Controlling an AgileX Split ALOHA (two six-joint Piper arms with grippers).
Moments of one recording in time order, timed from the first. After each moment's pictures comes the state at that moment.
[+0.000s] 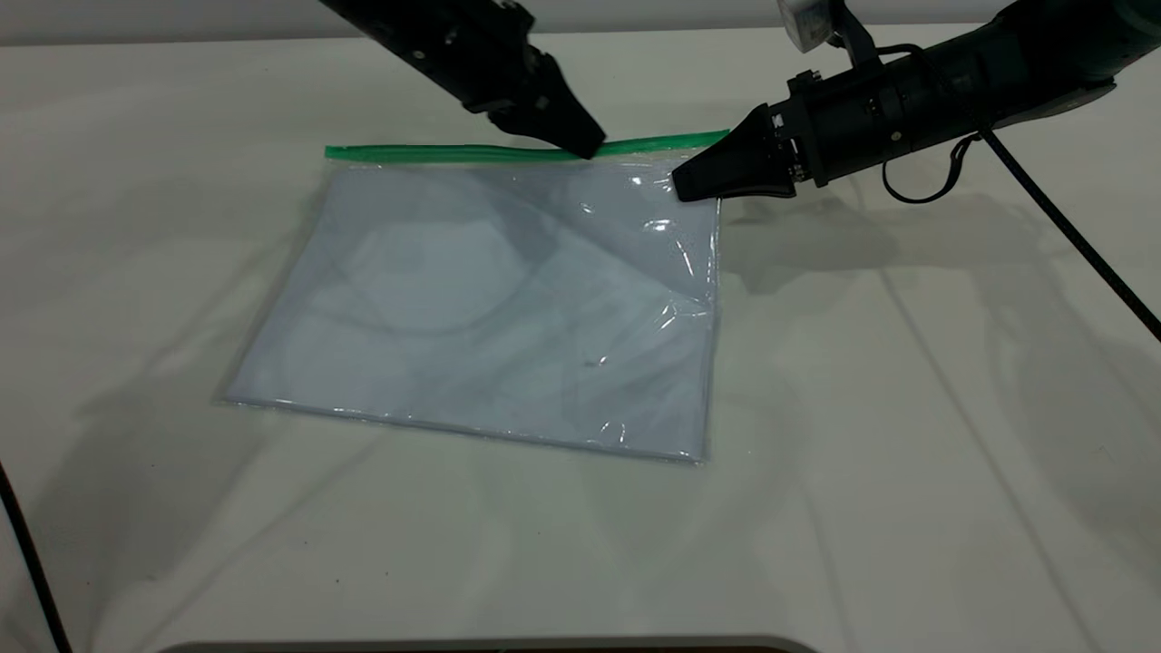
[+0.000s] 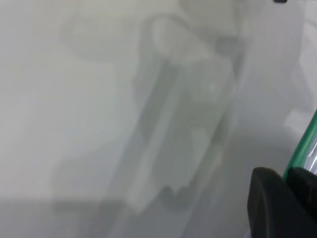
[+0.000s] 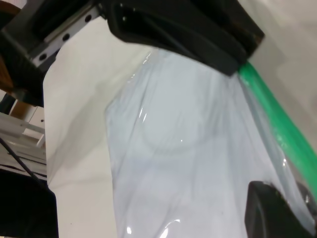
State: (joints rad) left arm -0.27 2.70 -2.04 -0.97 0.82 1.35; right arm 0.08 2.75 -1.75 1.40 1.14 -1.55
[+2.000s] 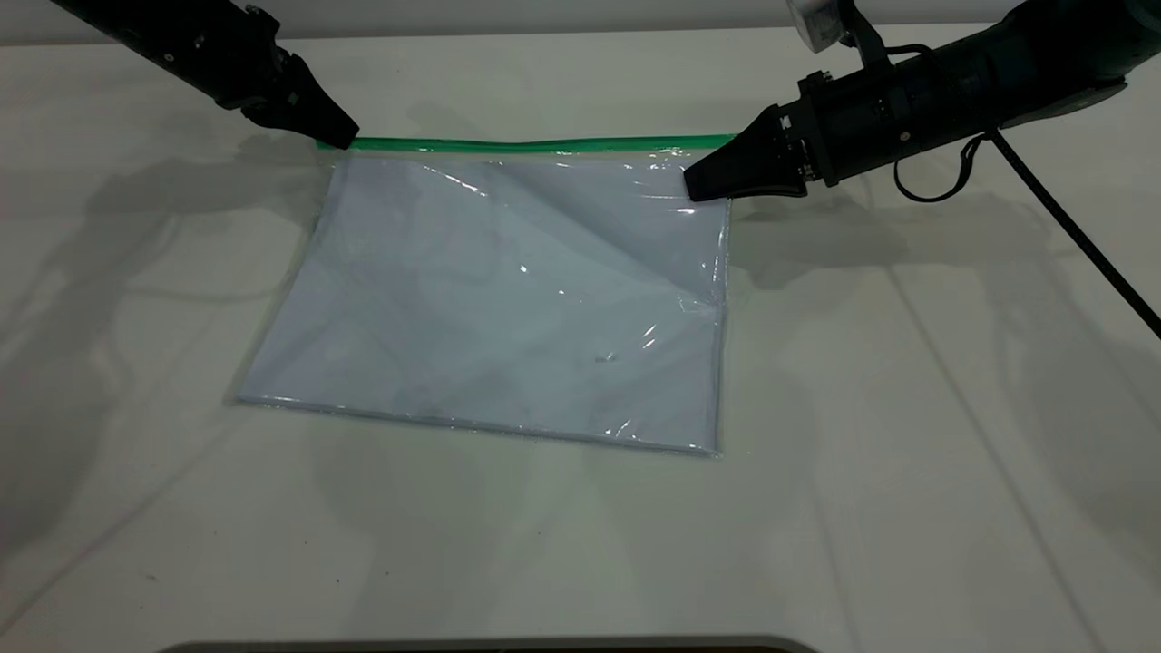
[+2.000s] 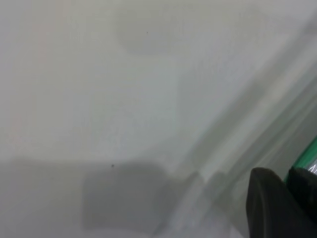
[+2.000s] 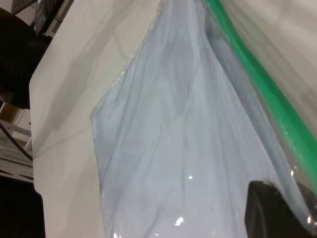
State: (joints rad) left arm 0.05 2.71 -2.04 -0.83 0.82 1.36; right arm 0.07 2.75 -1.75 1.39 1.11 -1.55
